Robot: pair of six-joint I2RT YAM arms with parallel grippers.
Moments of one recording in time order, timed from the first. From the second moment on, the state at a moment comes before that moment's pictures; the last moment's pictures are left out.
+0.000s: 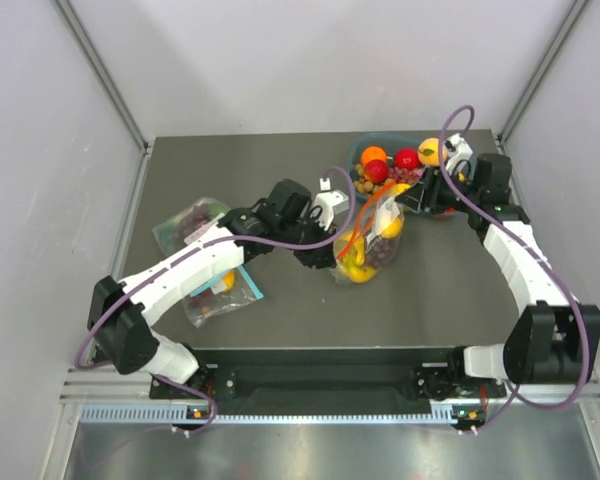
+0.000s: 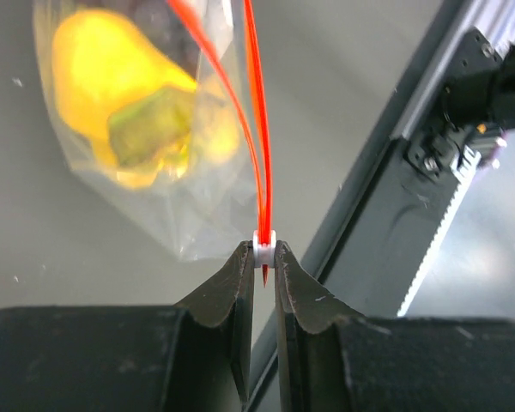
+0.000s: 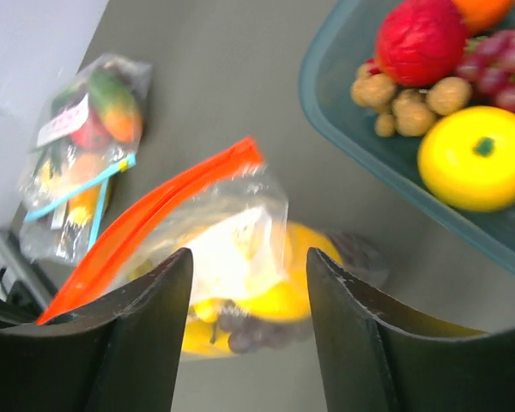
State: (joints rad) left arm -0.77 1.45 1.28 -0.59 0.45 -0.13; right arm -0.01 1.35 1.03 -0.19 -0.75 0.21
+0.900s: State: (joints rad) left arm -0.94 1.57 1.40 -0.56 0.21 -0.18; right arm 0.30 1.19 1.08 -0.56 -0.17 0.41
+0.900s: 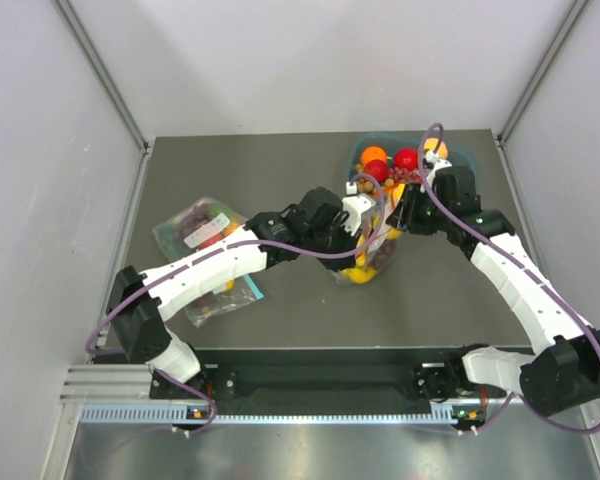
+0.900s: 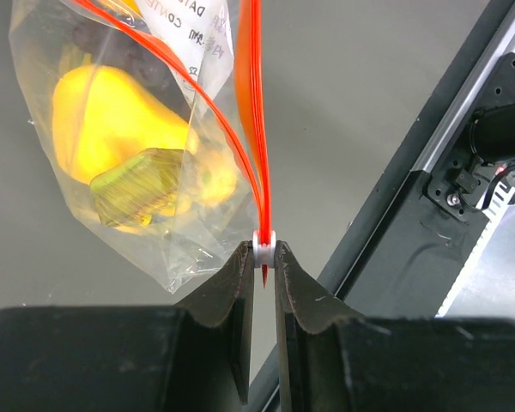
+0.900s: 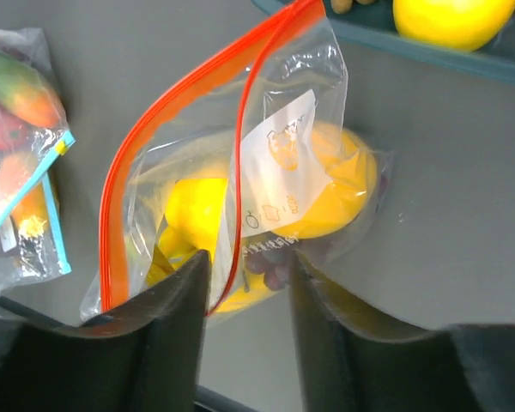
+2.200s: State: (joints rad) left arm -0.85 1.71 1.51 -0.35 0.17 -0.42; right arm 0.34 1.18 1.01 -0.55 -0.17 0.44
